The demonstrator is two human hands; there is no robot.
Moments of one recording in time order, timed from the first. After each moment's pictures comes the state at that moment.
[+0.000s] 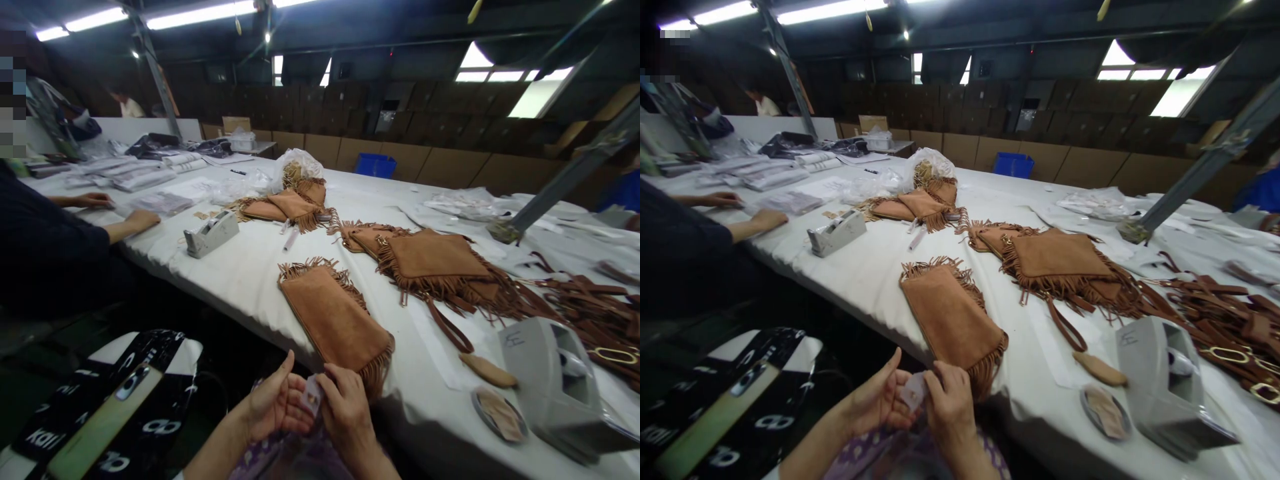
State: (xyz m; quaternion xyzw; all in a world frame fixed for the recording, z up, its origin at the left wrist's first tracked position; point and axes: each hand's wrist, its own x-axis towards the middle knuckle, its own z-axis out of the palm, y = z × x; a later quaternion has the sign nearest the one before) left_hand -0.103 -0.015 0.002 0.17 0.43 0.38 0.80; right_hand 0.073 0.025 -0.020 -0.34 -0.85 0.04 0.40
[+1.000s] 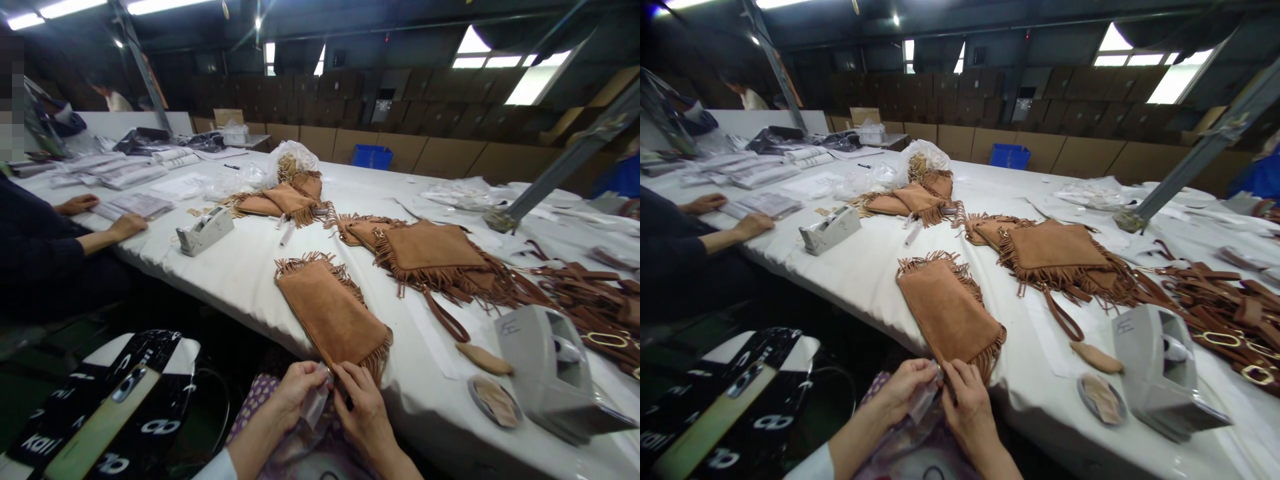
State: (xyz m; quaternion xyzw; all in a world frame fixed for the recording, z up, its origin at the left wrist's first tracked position) left_hand -0.054 0.008 -0.040 0.16 0.45 0.50 0.72; right_hand 0.107 0.027 -0.026 -0.39 -0.83 0.17 0.36
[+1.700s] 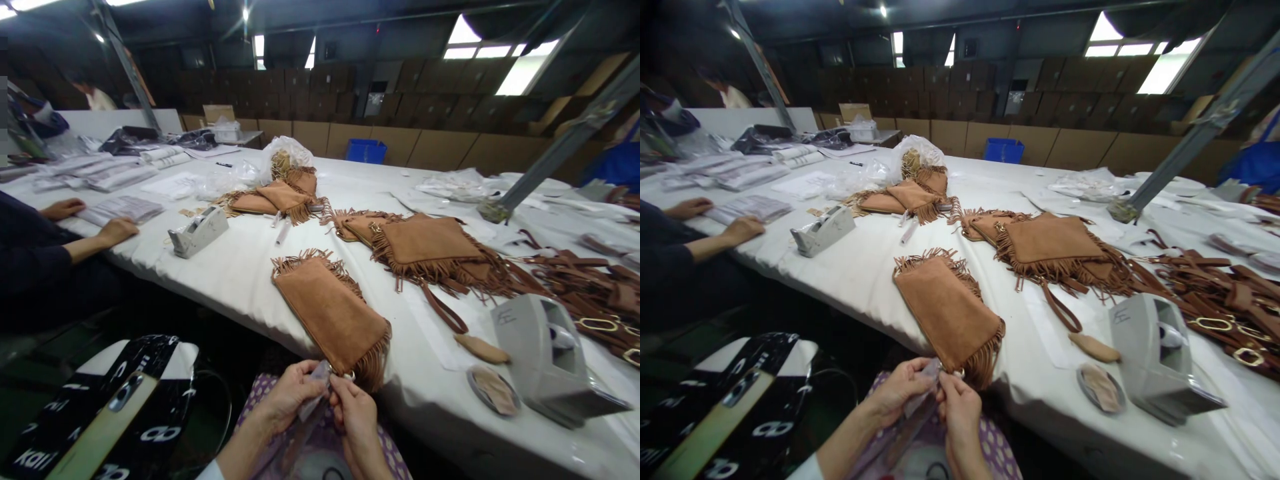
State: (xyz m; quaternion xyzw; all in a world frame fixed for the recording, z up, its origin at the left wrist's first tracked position) left_hand -0.072 0.000 -0.032 0.24 0.44 0.44 0.74; right_hand 0.057 0.003 -0.032 -0.57 -0.25 0.65 0.44
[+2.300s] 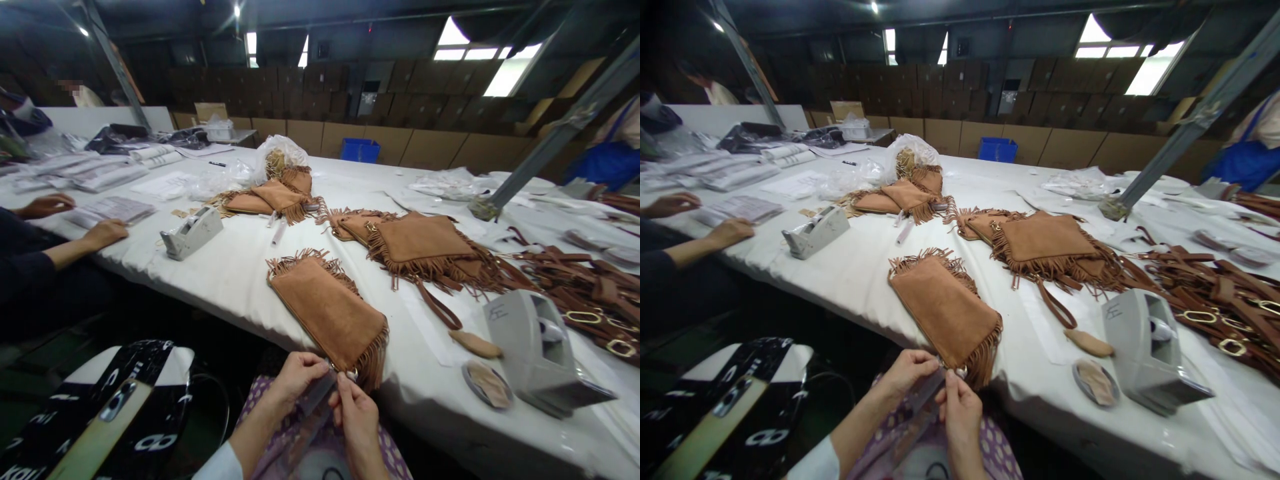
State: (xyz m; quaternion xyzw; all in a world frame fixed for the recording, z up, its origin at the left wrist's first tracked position) left_hand -0.066 0.026 -0.037 0.32 0.55 0.42 0.64; right_hand 0.062 -0.001 -0.042 -0.60 -0.32 0.57 0.45
